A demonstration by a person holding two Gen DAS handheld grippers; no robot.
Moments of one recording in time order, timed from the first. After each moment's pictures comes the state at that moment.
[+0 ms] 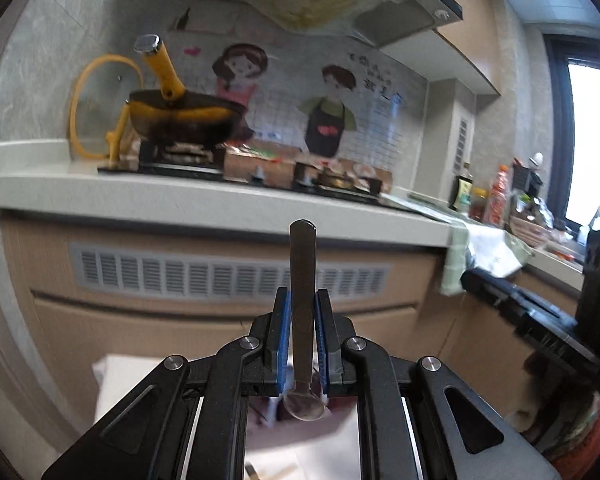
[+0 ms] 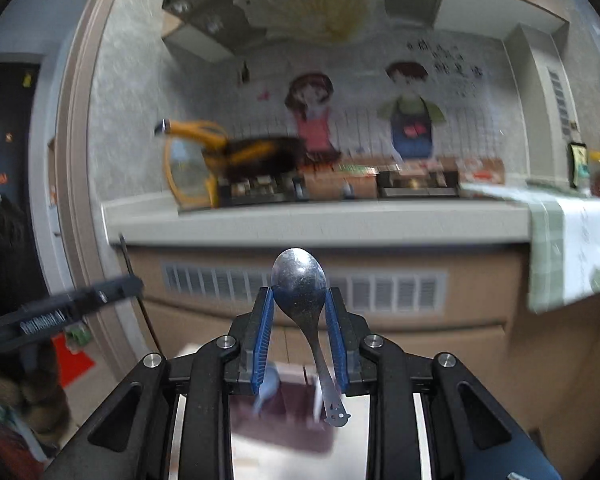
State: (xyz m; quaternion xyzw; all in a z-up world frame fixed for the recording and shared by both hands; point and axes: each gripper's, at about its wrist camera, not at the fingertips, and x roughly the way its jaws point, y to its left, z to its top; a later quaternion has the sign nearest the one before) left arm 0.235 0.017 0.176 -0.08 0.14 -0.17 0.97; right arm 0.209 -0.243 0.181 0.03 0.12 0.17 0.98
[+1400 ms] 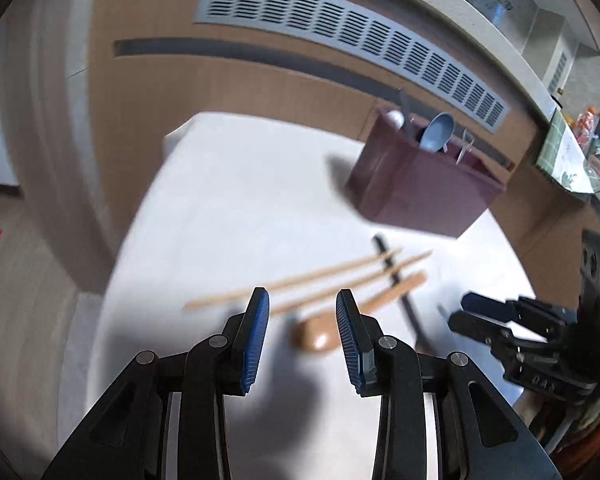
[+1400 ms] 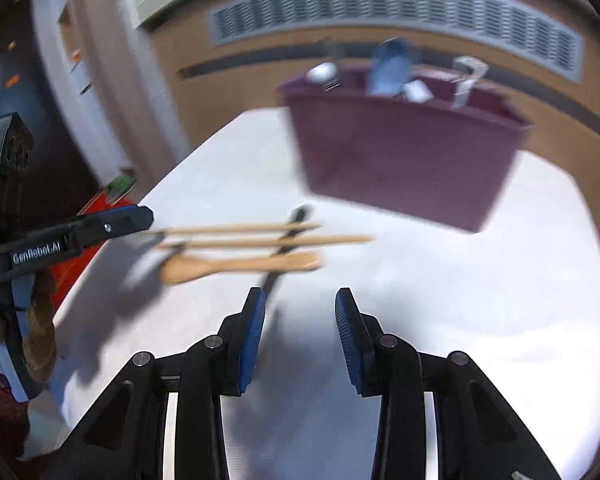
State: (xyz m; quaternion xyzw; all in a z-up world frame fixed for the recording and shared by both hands) left arm 0.169 0.116 -0.044 -0.13 0.41 -0.07 0.90; right arm 0.198 -0.131 -0.051 -0.03 0.43 0.27 0.86
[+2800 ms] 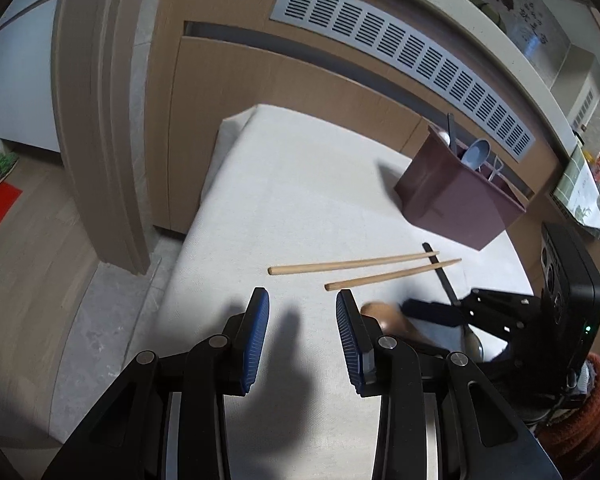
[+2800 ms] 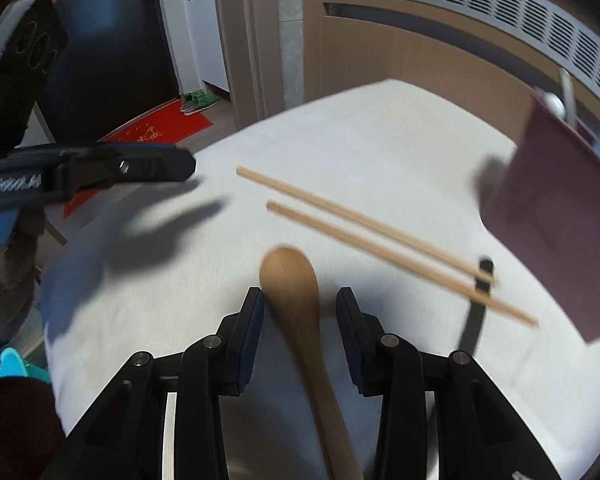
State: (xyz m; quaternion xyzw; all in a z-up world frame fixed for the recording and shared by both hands) left arm 0.146 0.155 -0.053 -0.18 0.41 -0.03 0.89; right arm 0.184 -0.023 -0.074 -0.19 0.42 0.41 0.79
